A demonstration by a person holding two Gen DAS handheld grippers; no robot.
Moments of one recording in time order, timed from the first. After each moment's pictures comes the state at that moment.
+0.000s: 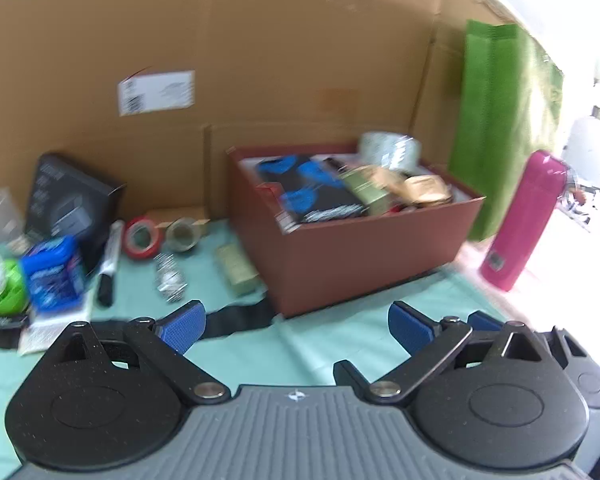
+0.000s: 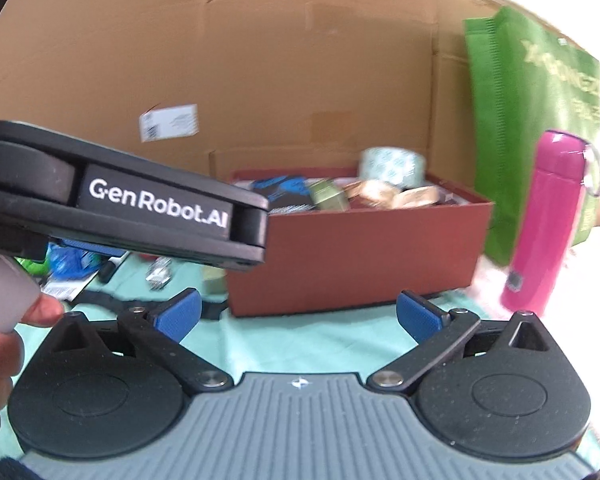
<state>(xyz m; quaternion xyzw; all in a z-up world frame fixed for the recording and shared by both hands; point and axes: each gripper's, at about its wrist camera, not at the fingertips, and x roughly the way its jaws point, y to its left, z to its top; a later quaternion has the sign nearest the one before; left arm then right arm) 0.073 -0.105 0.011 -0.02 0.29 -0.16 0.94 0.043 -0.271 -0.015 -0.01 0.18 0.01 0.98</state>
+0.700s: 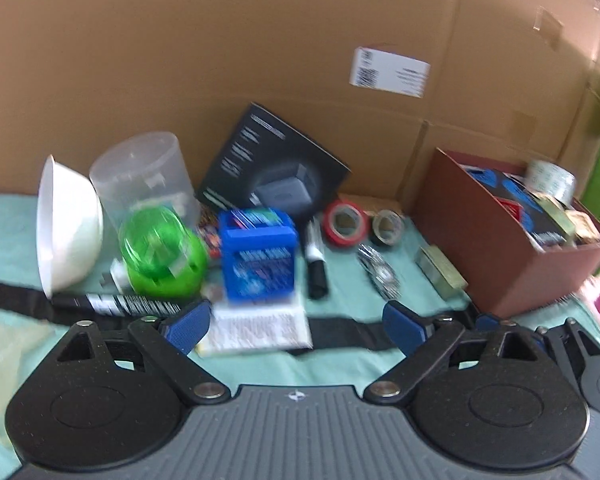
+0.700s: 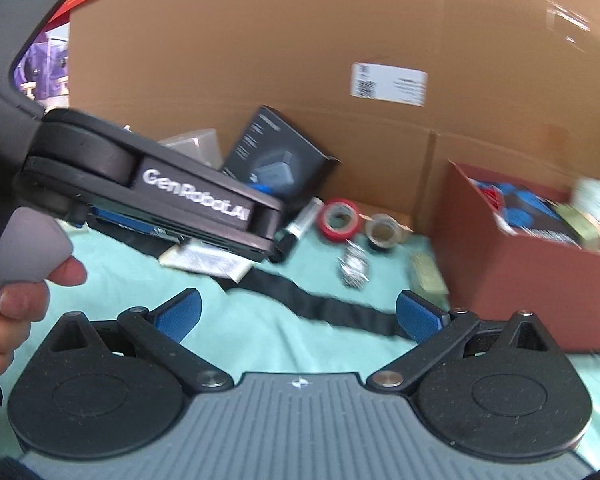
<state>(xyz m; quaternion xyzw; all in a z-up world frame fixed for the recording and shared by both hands) 0.122 0.044 -0.006 -0.06 0.32 -0.04 0.95 0.093 -0.131 -0.032 -0.10 0.21 0.20 0.95</state>
